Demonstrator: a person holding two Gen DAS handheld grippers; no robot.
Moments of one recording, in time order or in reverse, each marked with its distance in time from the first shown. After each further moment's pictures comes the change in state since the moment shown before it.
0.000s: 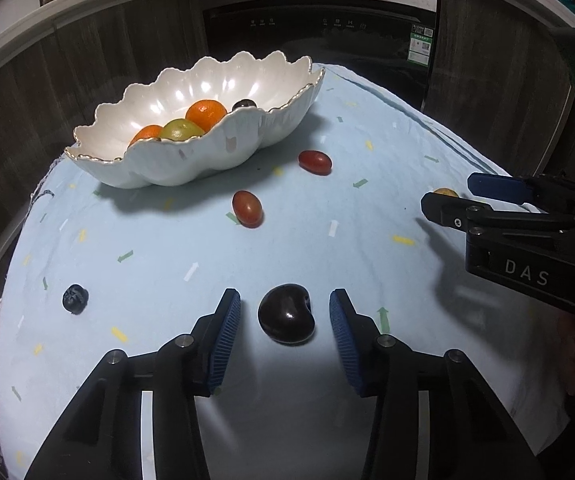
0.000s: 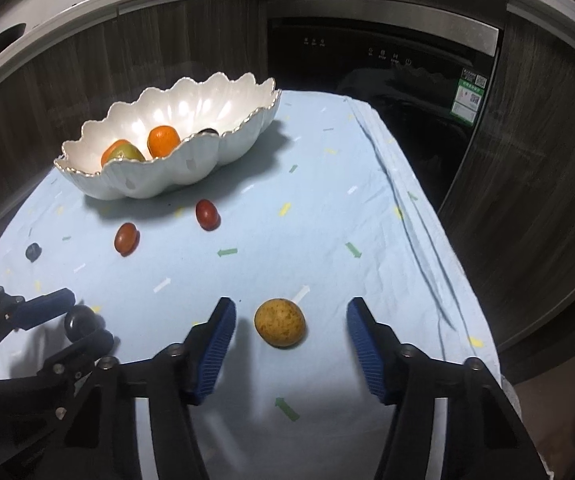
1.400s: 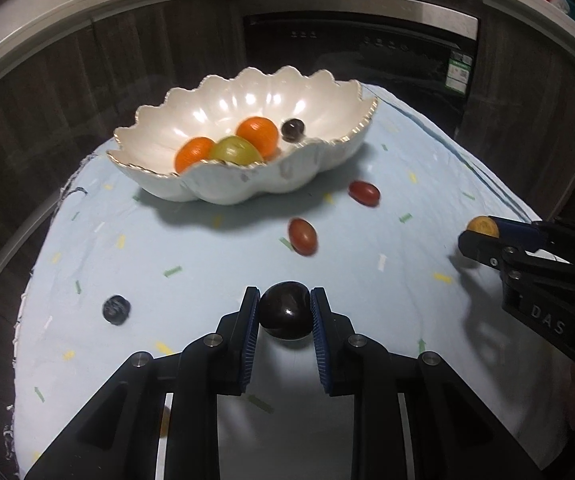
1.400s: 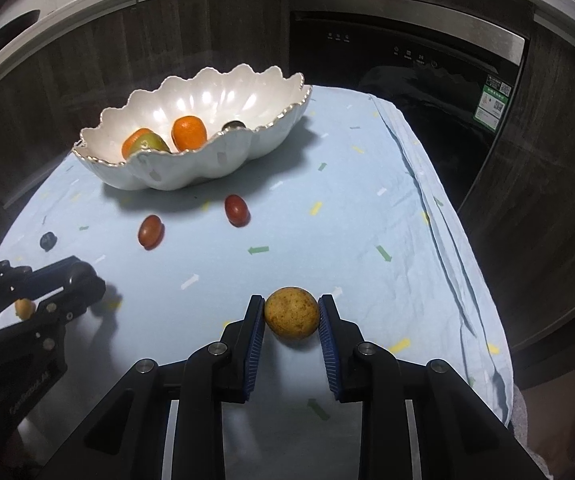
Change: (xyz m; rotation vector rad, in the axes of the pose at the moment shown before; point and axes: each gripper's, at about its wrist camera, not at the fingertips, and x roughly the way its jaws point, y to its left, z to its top) left arm -0.009 0.028 0.016 -0.088 -0.034 0.077; right arm -0.002 0.016 0.008 -0.047 0.027 0.038
